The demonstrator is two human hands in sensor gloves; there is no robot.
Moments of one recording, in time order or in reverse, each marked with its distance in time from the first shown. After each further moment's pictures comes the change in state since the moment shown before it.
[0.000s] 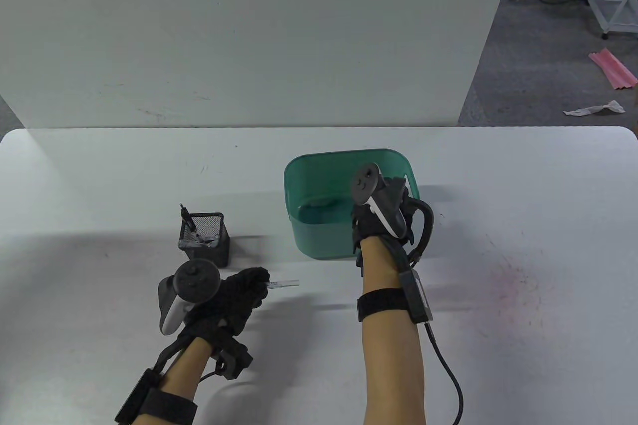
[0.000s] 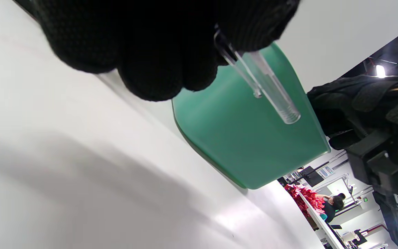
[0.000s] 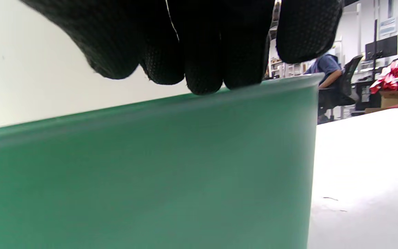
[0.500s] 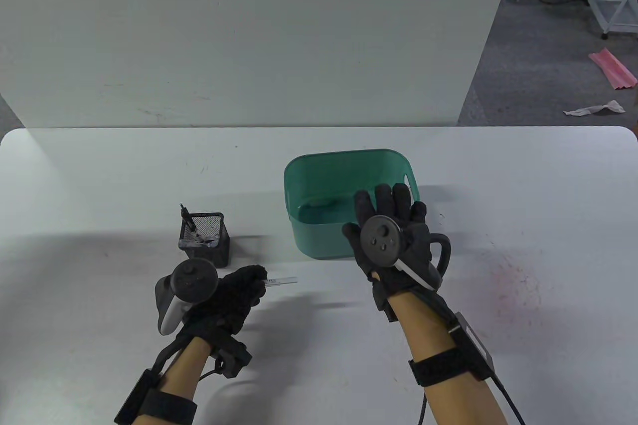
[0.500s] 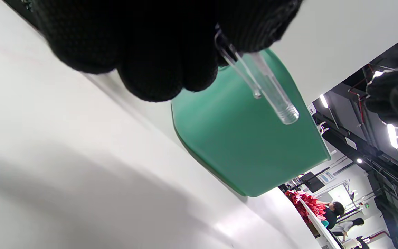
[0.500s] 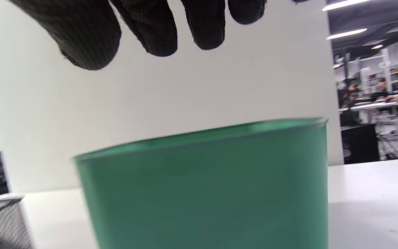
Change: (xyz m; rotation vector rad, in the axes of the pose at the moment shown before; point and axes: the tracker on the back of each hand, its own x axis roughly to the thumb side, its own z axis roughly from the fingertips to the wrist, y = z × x) left_hand 0.001 0.004 0.001 0.030 0.001 0.007; right_hand -0.025 -0.019 0.090 -0.043 -0.438 -0.033
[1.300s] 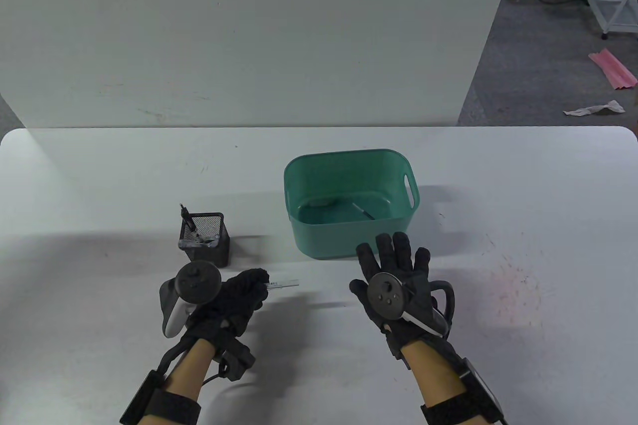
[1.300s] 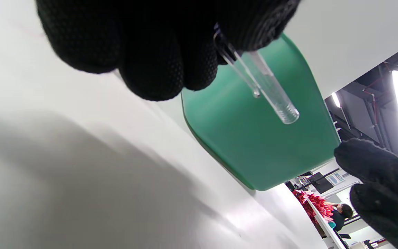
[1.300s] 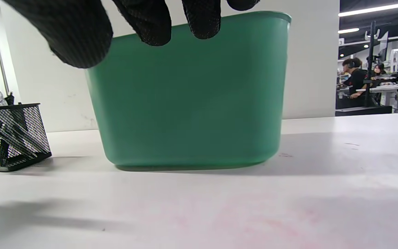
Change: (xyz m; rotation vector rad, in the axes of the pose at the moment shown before) left_hand -0.008 -0.011 -0.002 -0.024 0.049 0.015; right_hand -0.033 0.068 0.046 0.116 -0.030 0.056
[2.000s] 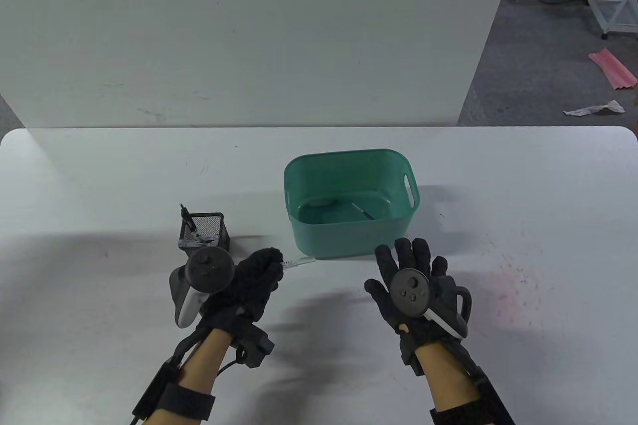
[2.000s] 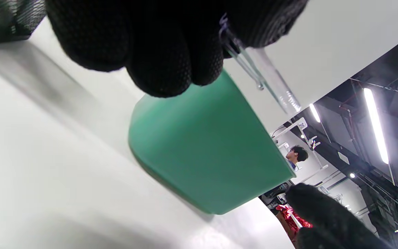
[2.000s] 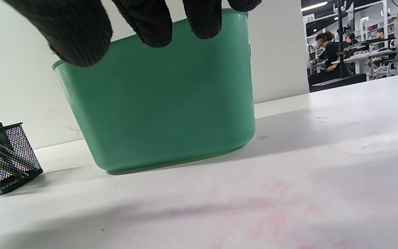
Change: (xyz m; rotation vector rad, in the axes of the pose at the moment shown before) left_hand 0.066 0.018 -0.006 0.073 -0.059 0.001; right_hand -0.023 -0.003 0.008 0.027 0.084 -0.131
